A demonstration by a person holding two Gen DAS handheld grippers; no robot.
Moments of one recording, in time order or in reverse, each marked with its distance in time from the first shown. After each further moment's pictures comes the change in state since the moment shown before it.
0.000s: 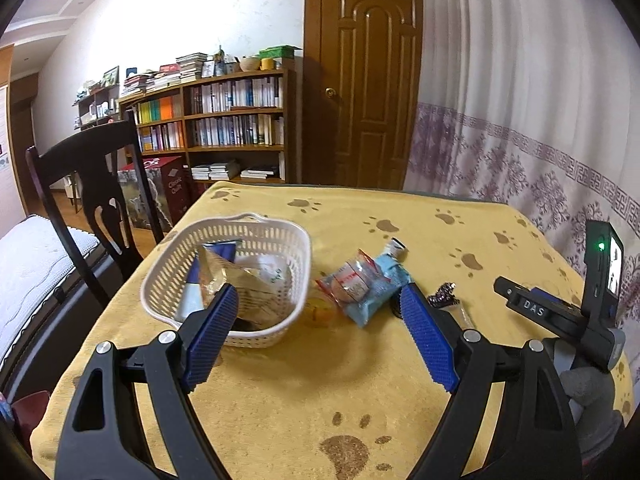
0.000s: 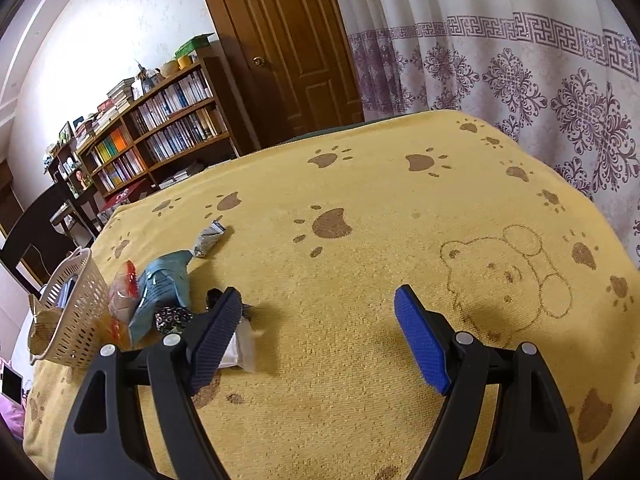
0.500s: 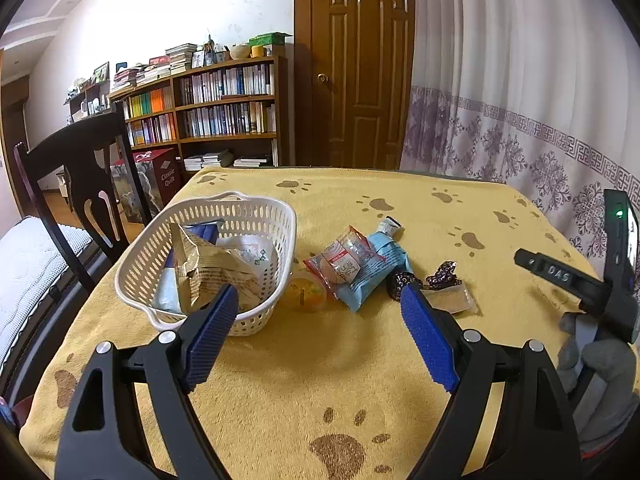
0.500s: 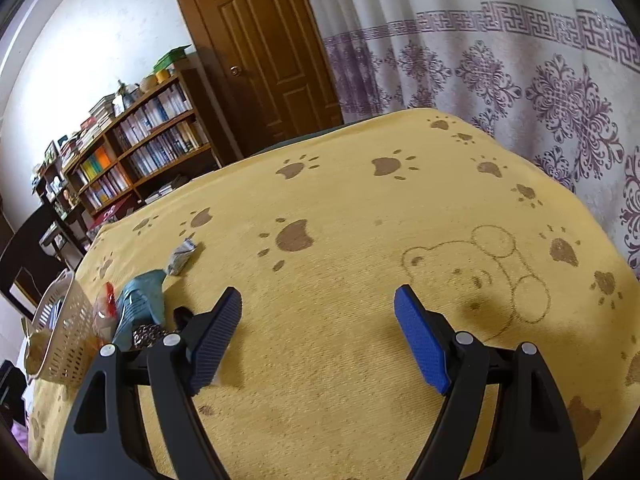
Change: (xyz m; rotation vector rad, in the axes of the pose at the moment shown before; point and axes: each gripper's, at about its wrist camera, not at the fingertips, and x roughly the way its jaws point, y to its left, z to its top) left arm 0.024 -0.009 -0.014 0.023 0.042 -0.011; right arm -0.001 -0.029 0.008 0.078 -0.019 -0.039
